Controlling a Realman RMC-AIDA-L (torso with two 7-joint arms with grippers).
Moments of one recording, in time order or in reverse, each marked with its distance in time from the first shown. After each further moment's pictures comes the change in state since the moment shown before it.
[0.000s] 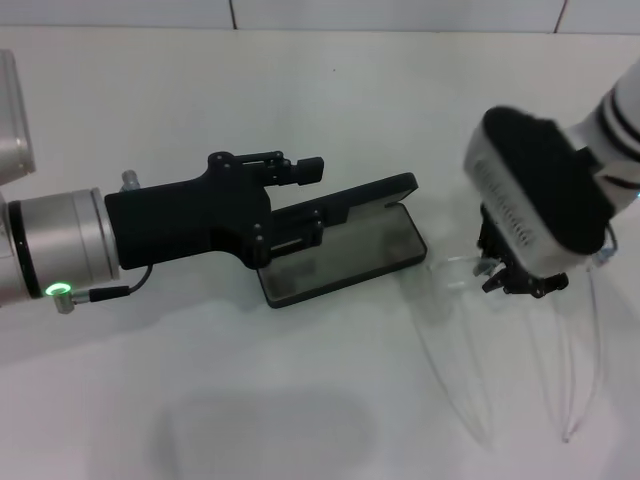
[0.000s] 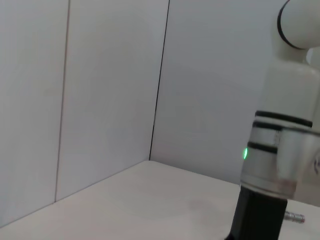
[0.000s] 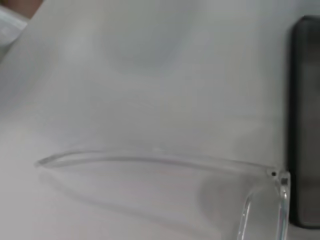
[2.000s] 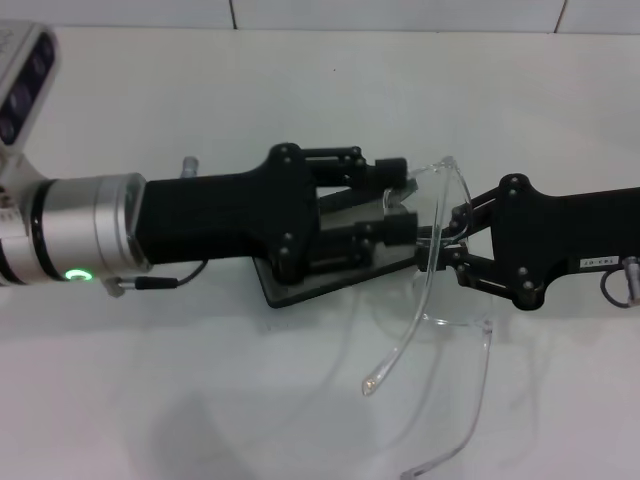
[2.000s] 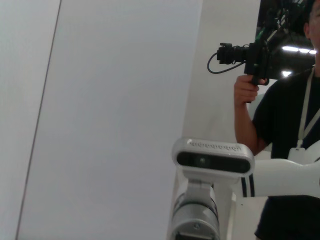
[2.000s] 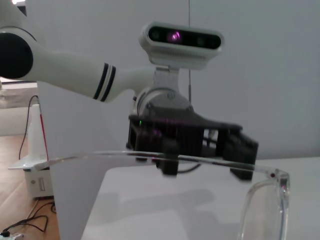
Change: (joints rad) left arm -0.290 0.007 -0.140 -0.434 -0.108 0.395 0.197; right arm -0.342 -0.006 0.421 0.252 0.885 -0.107 -0.294
